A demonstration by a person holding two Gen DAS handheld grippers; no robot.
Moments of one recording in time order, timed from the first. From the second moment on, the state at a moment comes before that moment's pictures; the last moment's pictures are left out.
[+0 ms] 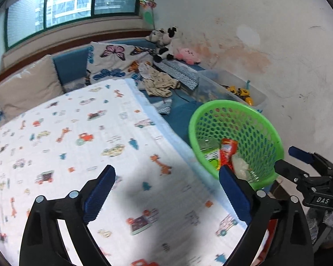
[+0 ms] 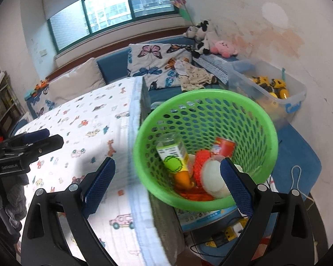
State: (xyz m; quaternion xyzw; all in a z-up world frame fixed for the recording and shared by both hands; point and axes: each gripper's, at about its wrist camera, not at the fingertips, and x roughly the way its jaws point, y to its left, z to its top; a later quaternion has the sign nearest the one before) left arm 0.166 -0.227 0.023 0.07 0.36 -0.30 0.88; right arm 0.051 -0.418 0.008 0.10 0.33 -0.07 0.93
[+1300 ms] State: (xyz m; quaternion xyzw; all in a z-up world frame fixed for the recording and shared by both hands) left arm 0.077 -0.028 0.014 0.06 0.34 -0.09 0.93; right arm 0.014 -0.263 -0.002 0.07 0.34 -0.04 0.94
